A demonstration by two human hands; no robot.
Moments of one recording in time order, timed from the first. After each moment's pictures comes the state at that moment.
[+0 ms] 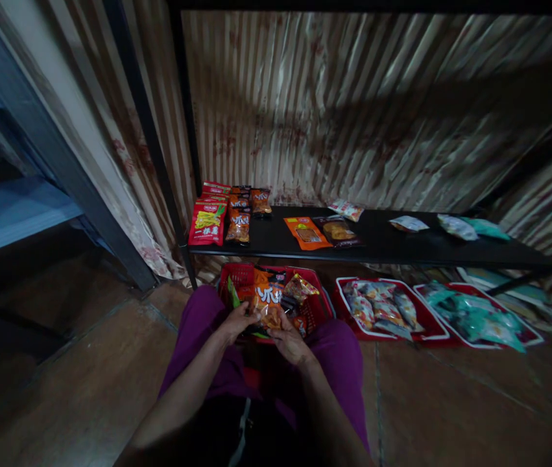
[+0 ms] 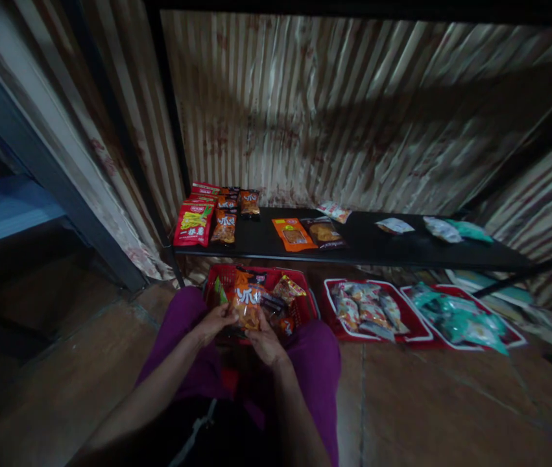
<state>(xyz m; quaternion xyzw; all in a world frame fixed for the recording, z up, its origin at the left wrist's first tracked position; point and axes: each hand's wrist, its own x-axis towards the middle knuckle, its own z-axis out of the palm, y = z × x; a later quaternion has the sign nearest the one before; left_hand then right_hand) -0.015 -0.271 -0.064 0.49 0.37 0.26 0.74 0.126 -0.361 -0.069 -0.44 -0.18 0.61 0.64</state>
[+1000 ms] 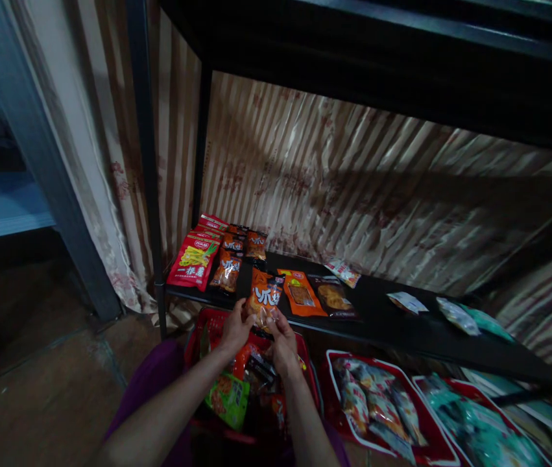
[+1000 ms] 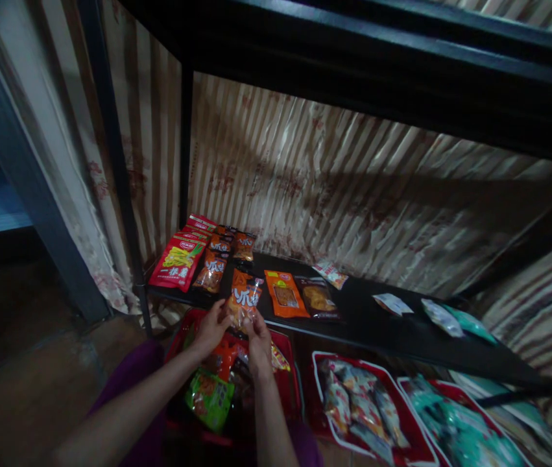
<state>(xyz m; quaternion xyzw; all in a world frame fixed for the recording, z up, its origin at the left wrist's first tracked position) 0.088 -0.166 0.003 0.54 0.44 0.43 0.58 0.204 -0.220 0.005 -0.53 -0.29 0.40 0.69</state>
